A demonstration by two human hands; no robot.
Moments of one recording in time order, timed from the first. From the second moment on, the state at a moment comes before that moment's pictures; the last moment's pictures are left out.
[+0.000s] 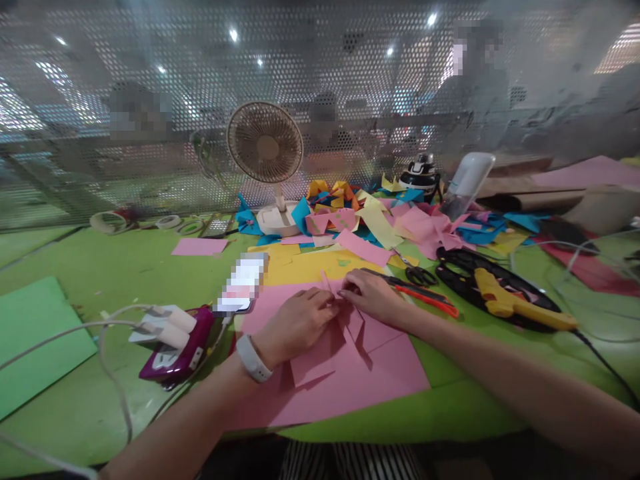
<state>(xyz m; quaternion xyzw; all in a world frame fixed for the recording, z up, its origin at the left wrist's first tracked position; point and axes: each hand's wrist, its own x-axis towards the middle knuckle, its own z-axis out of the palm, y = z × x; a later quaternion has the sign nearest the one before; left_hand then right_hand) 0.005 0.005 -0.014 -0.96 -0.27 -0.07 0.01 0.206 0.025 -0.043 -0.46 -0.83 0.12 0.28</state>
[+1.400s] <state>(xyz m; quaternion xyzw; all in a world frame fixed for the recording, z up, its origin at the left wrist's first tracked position) 0.006 0.003 -0.011 -0.95 -0.32 -0.02 -0.01 0.203 0.026 -0.038 -0.53 -0.77 0.20 0.29</state>
